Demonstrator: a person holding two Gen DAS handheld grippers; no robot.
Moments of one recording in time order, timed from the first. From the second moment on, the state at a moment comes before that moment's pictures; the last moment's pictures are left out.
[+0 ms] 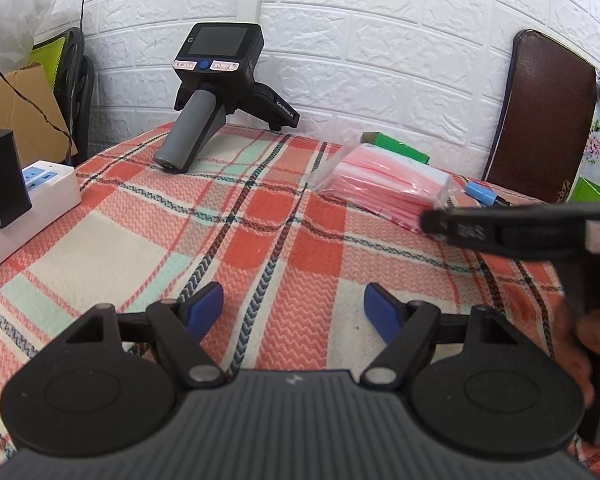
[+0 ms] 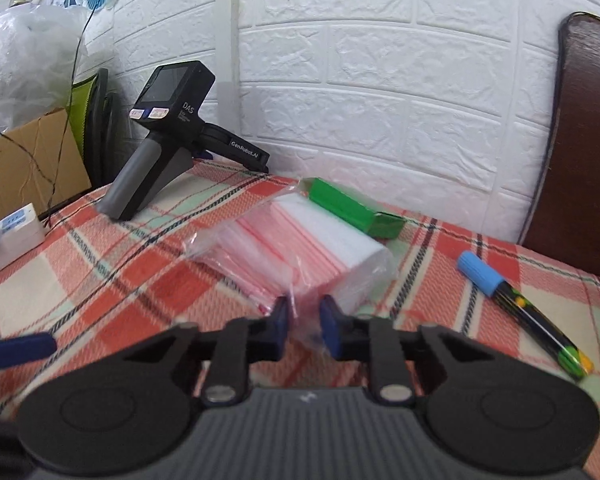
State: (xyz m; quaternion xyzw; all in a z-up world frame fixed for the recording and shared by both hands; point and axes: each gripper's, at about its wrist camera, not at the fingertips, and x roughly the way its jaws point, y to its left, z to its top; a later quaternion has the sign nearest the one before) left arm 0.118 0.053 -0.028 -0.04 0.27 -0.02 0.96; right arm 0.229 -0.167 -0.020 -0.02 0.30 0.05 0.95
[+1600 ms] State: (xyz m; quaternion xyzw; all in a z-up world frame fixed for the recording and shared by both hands) left arm 0.024 -0.093 0.042 0.00 0.33 -0.30 0.89; right arm -0.039 -0.241 0.011 -0.03 0.21 0.02 0.98
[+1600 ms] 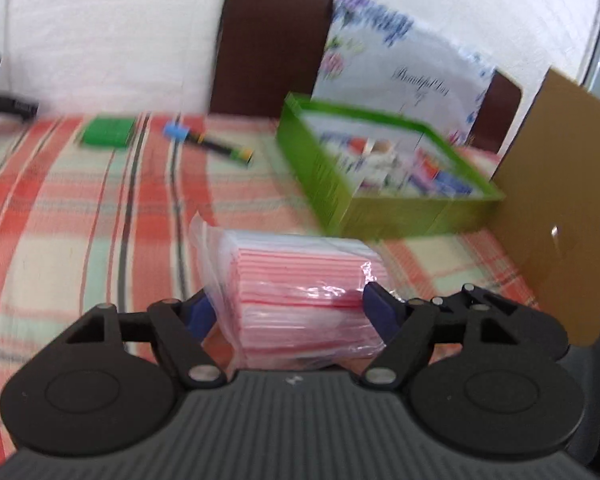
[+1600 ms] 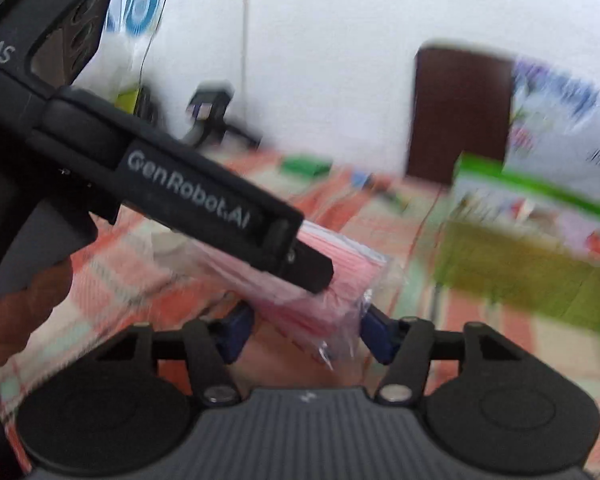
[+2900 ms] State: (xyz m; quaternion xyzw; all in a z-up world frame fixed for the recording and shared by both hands) left arm 0.034 -0.209 0.047 0.14 0.28 -0.24 0.92; right arm -0.045 -0.333 0.004 0.04 0.22 -0.17 0.96
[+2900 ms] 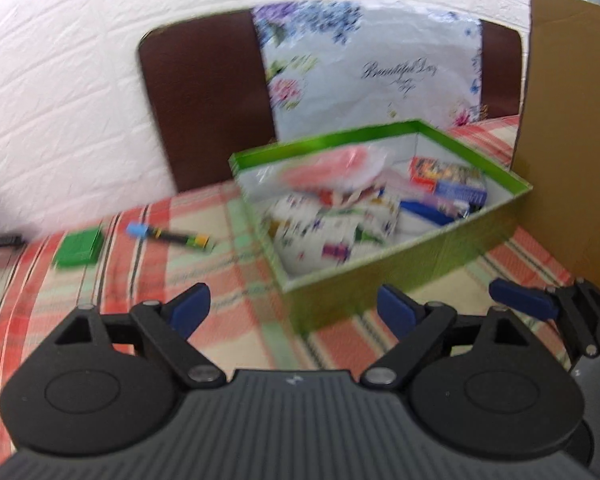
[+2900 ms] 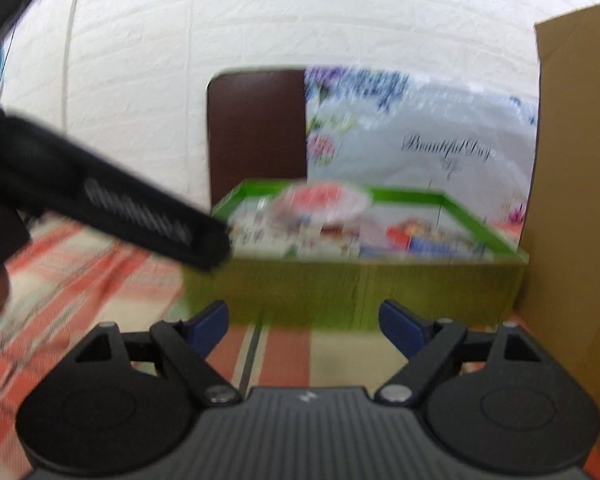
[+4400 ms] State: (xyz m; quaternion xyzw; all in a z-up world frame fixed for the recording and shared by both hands) left arm 0.094 0.041 -0.027 0.01 0.30 -0.05 0.95; right arm 0.091 -0.205 -0.004 -0.01 0.31 -0.03 0.95
